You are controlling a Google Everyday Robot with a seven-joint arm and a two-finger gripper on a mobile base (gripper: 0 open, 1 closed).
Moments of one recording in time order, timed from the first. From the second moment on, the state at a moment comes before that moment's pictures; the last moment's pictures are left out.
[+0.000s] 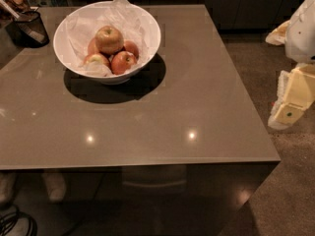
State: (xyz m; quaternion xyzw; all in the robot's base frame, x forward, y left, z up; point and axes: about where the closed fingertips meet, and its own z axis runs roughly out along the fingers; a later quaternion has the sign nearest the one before) arm 0.438 -0.217 0.976 -0.60 0.78 -0.03 0.16
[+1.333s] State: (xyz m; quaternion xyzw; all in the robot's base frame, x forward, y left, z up) arm 0.502 -0.170 1.002 -0.64 0.75 -0.01 0.18
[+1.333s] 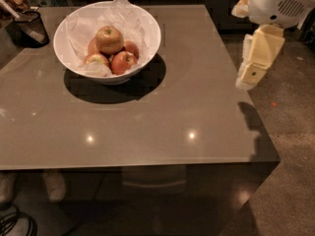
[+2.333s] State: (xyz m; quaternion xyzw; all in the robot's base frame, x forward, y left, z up) arm 0.549 -0.106 1.017 -0.65 0.73 -0.02 0.21
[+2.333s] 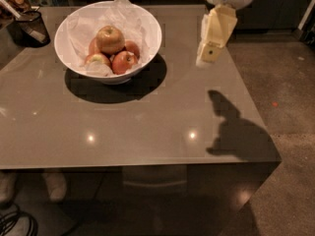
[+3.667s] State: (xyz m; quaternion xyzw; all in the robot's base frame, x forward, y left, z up) arm 0.605 -0.029 1.031 -0.69 0.68 0.01 0.27
